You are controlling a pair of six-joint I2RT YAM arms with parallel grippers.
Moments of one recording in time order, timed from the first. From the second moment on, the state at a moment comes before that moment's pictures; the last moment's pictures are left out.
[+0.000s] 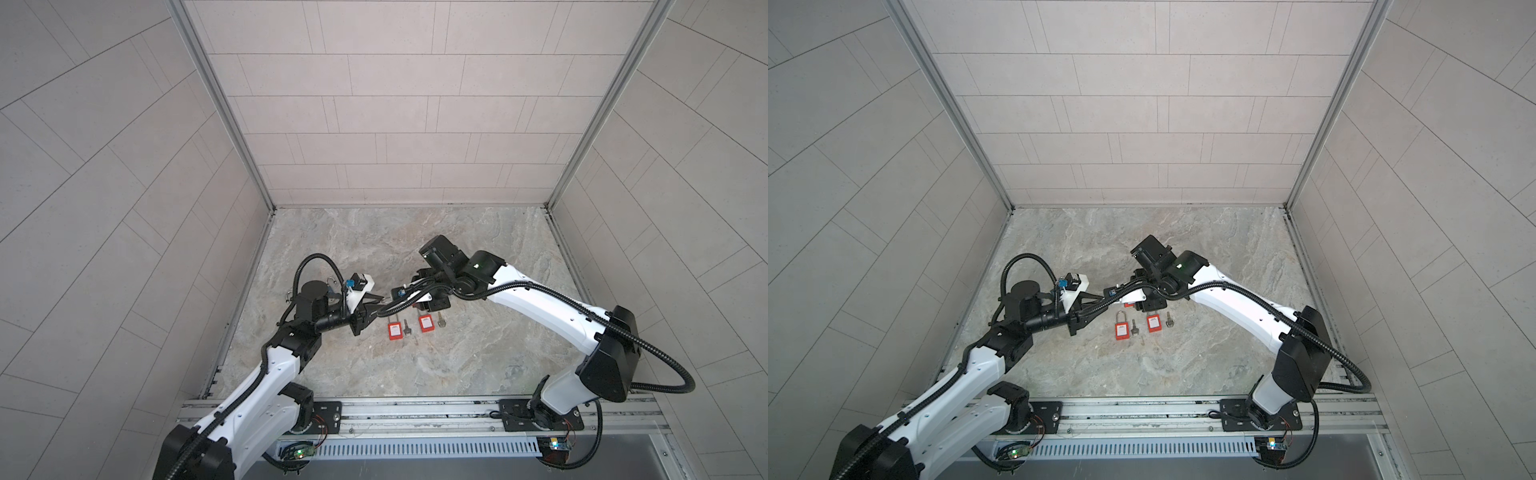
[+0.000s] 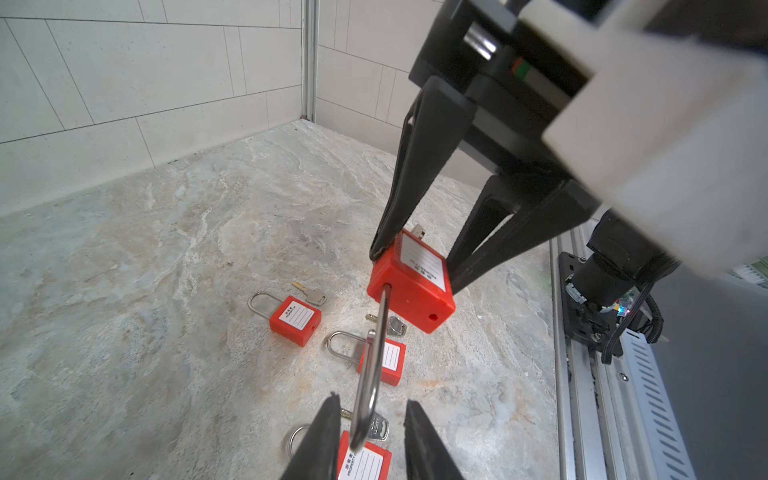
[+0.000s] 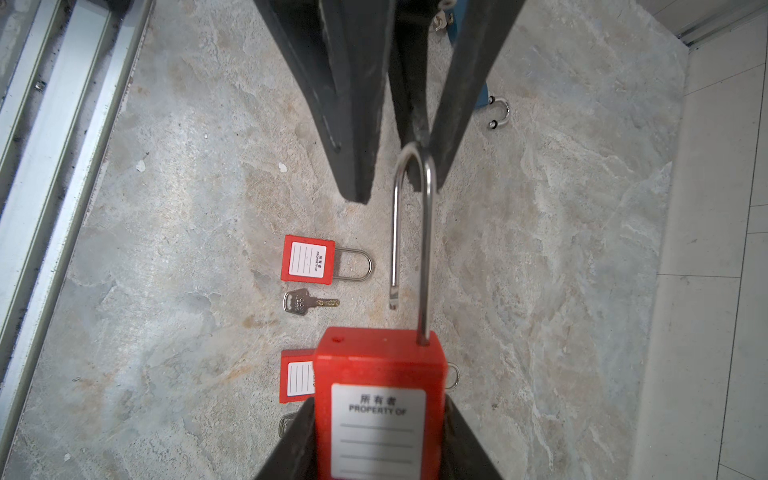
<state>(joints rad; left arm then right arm) -0.34 0.88 0.40 0.13 0.78 0.09 0.79 1.56 1.42 -0.85 -0.22 -1.01</state>
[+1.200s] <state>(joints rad) -0.48 0.91 0.42 0.19 0.76 0.13 0.71 1.59 1.53 -1.08 -0.26 -1.05</state>
